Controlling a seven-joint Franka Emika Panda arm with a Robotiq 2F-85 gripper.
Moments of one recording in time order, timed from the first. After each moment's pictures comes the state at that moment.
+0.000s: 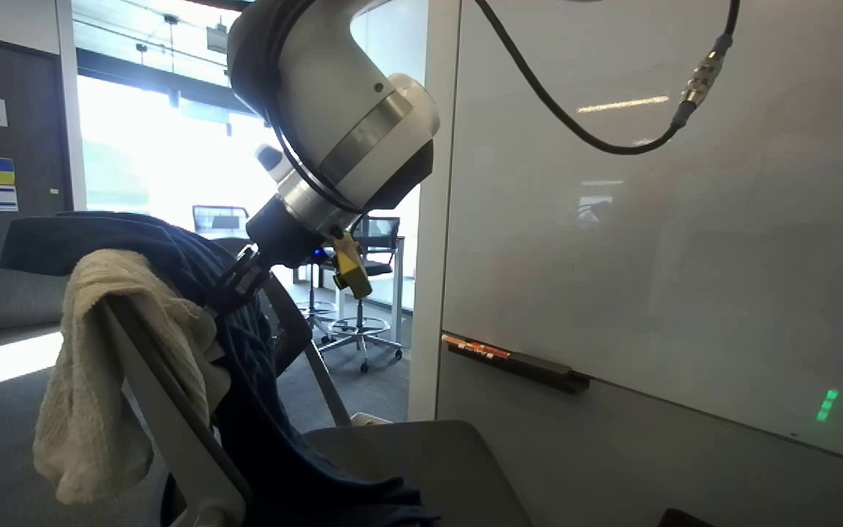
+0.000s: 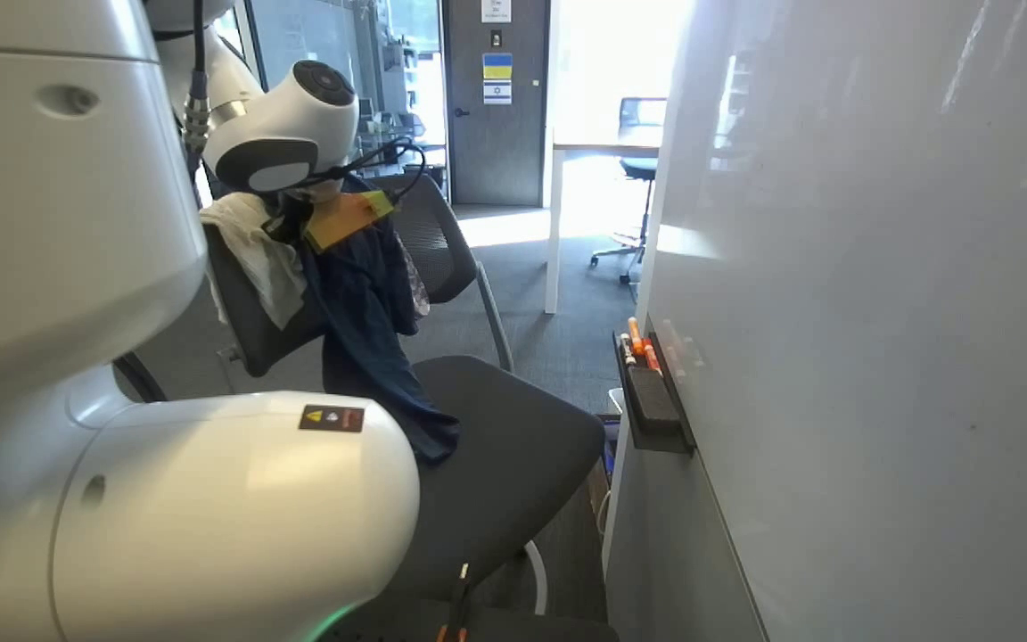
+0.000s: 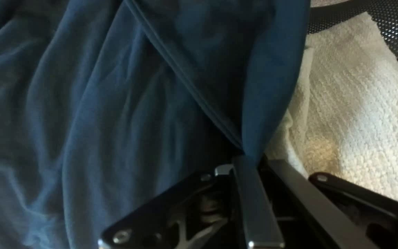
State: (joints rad) arm 0.34 0.03 0.12 -2.27 1.12 2.86 -1.74
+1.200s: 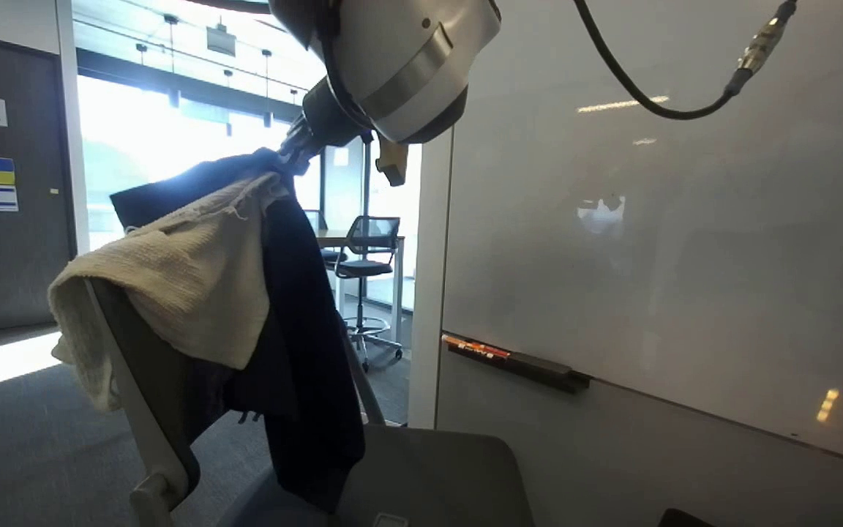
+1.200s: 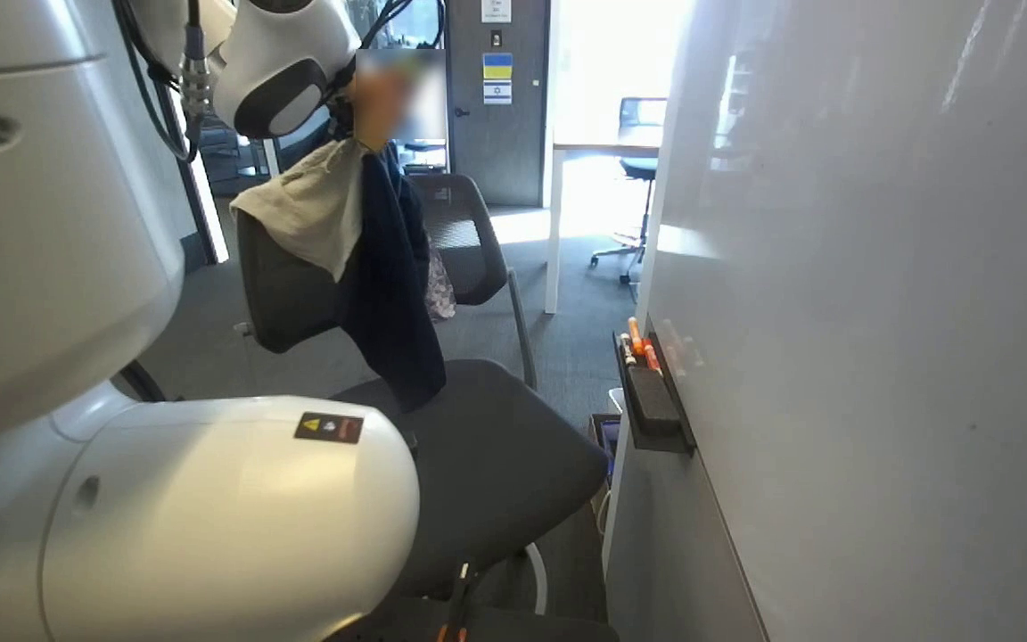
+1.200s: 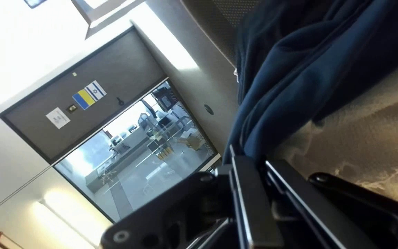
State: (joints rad) arm 0.27 -0.12 0.14 -2.27 0.83 3.36 -1.72
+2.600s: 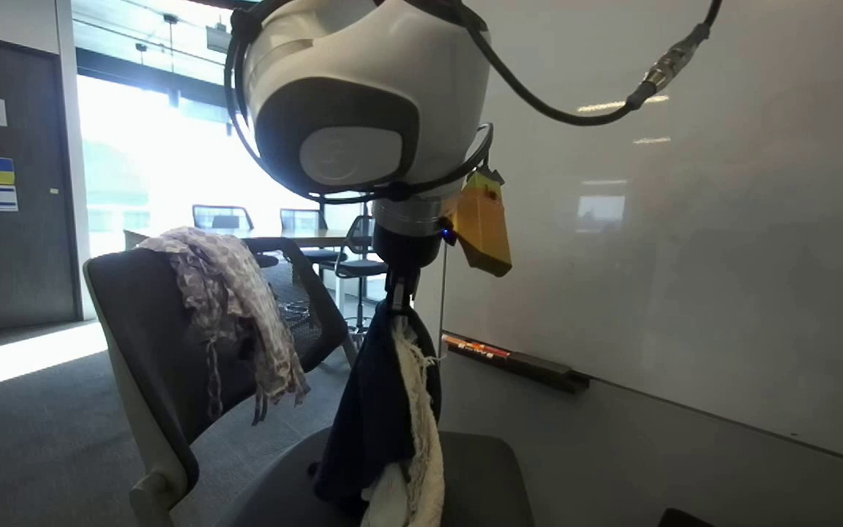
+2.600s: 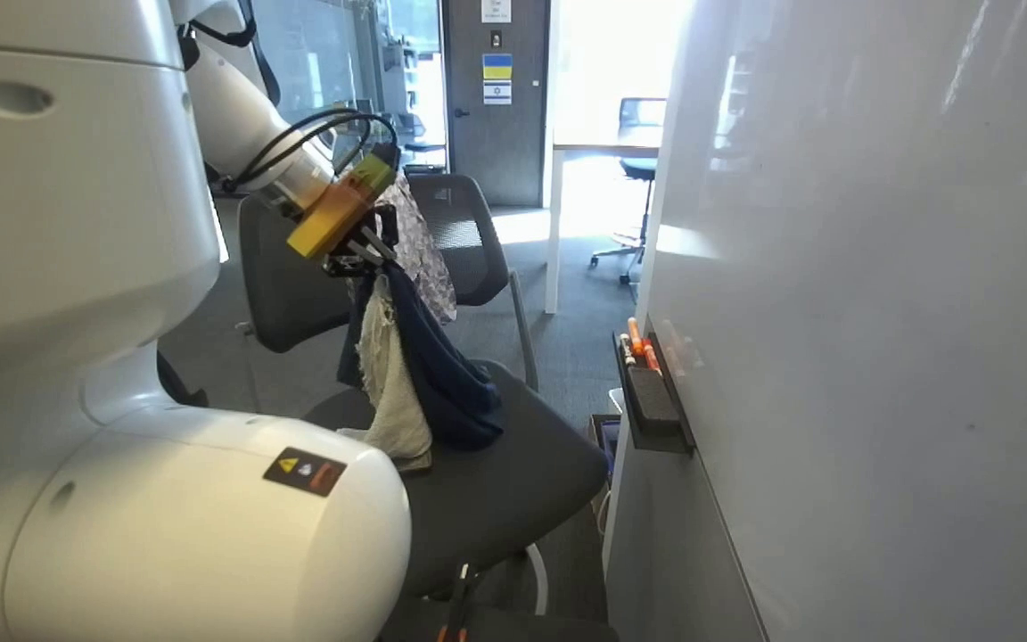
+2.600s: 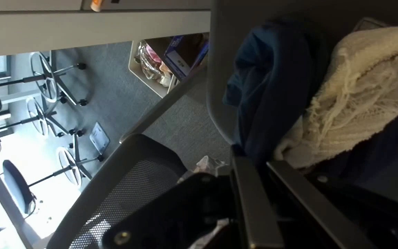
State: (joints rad) arm 0.00 0.08 0.61 -2.20 2.15 4.00 -2.70
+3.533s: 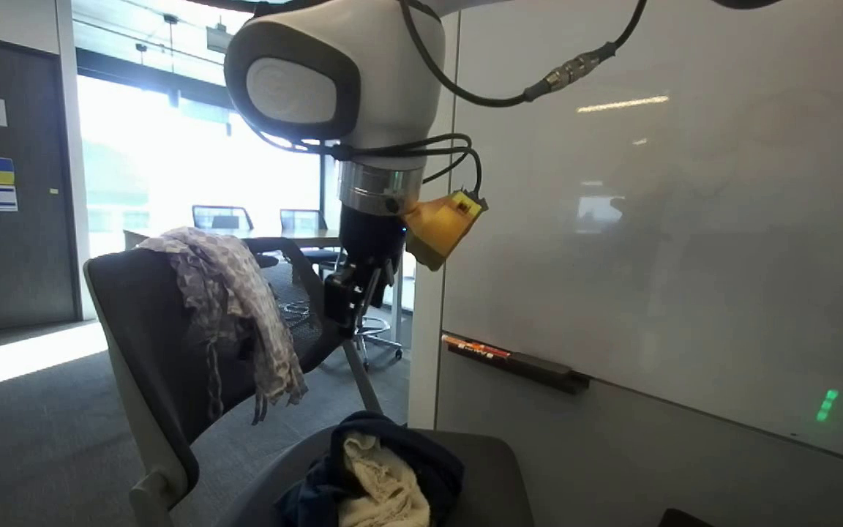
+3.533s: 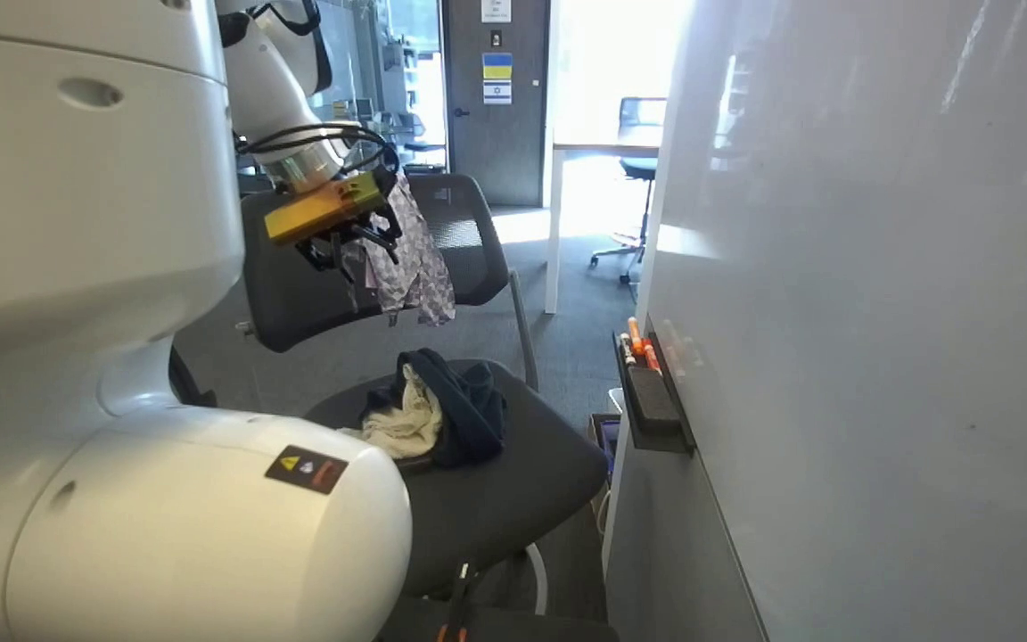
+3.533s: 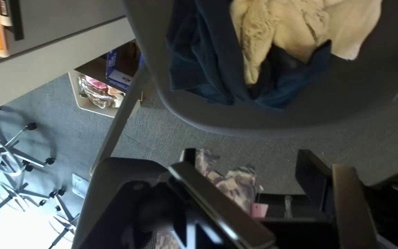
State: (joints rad) arm 0.01 0.19 0.53 -1.94 2.48 3.99 -2.71
